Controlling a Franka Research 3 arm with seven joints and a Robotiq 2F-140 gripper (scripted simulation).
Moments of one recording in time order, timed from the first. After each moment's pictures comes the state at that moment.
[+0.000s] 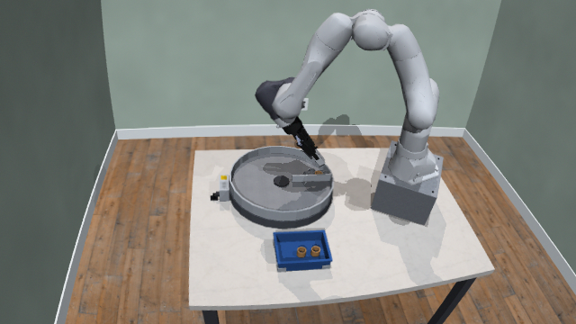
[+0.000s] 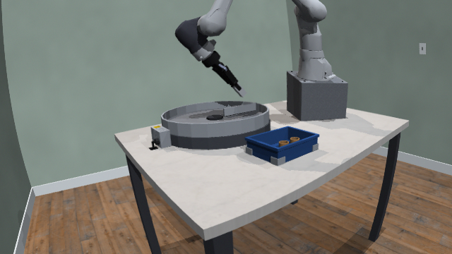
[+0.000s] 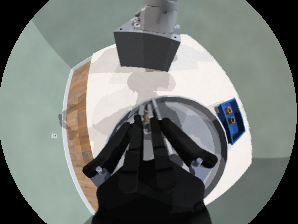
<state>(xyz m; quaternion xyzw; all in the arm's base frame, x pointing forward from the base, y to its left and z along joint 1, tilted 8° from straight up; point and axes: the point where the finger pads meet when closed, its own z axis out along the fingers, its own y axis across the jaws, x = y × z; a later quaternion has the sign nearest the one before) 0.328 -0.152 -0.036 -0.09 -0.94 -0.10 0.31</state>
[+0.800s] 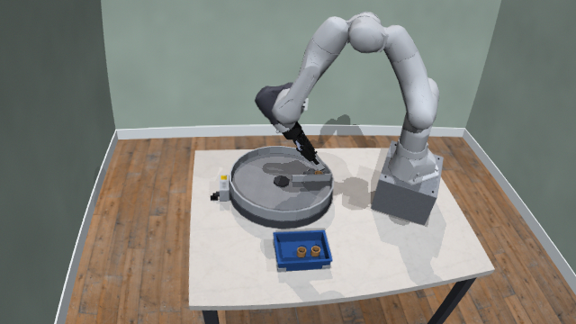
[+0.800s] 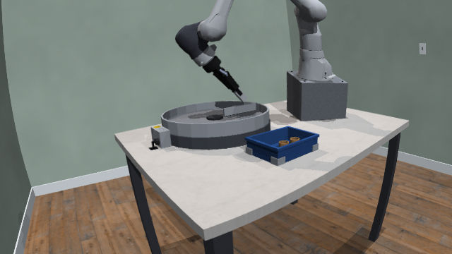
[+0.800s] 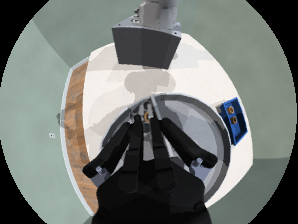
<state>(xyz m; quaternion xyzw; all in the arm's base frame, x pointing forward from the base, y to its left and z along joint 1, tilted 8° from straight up) 0.328 -0.146 -0.058 -0.08 -0.94 -0.10 0.31</state>
